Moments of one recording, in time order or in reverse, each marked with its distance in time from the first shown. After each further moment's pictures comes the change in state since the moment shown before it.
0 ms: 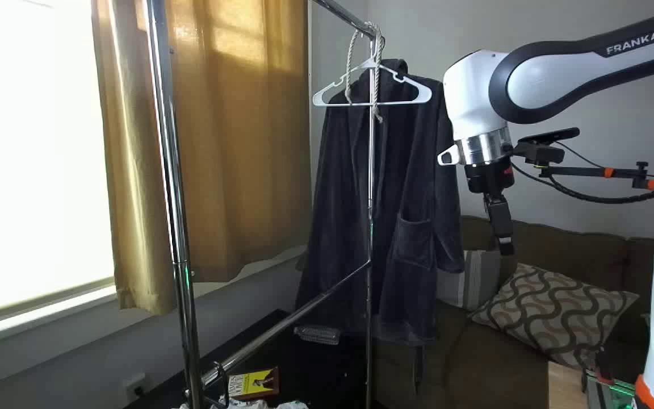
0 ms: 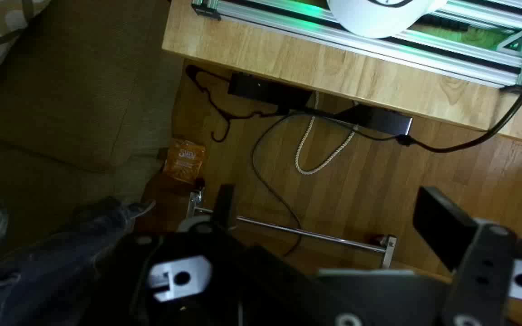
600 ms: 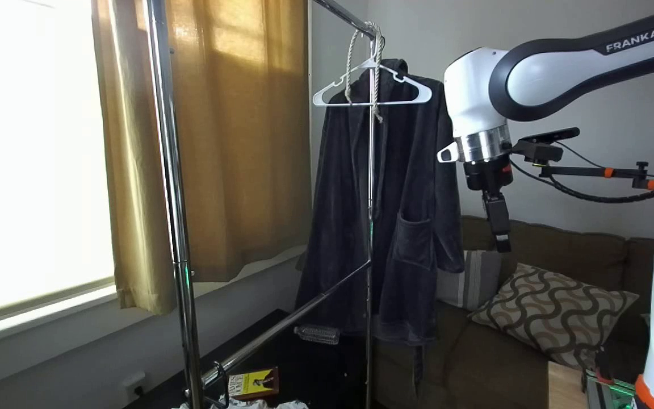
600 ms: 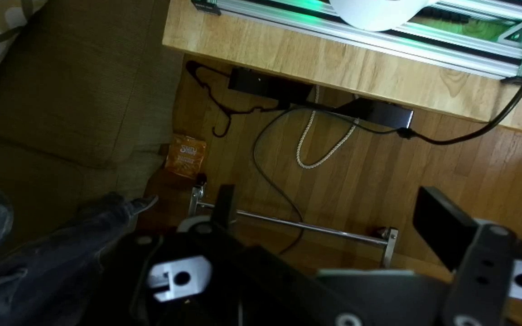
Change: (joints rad) arm 0.001 0.001 -0.006 0.008 0.000 0.008 0.009
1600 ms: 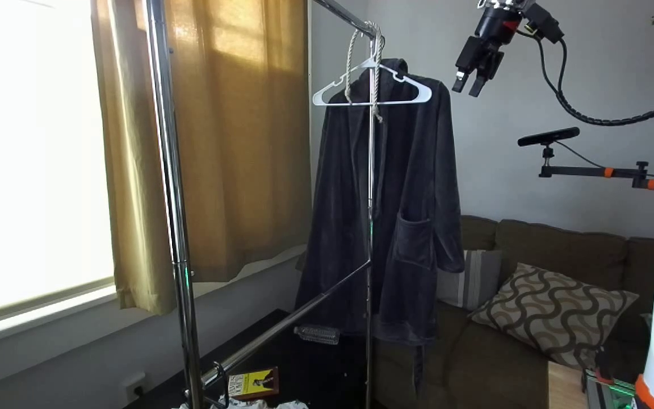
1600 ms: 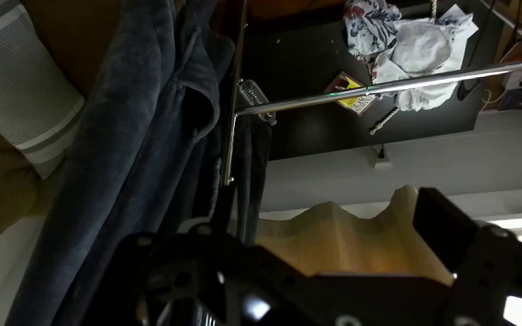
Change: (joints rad) arm -0.098 0.121 -0.217 0.700 0.065 0.087 0.076
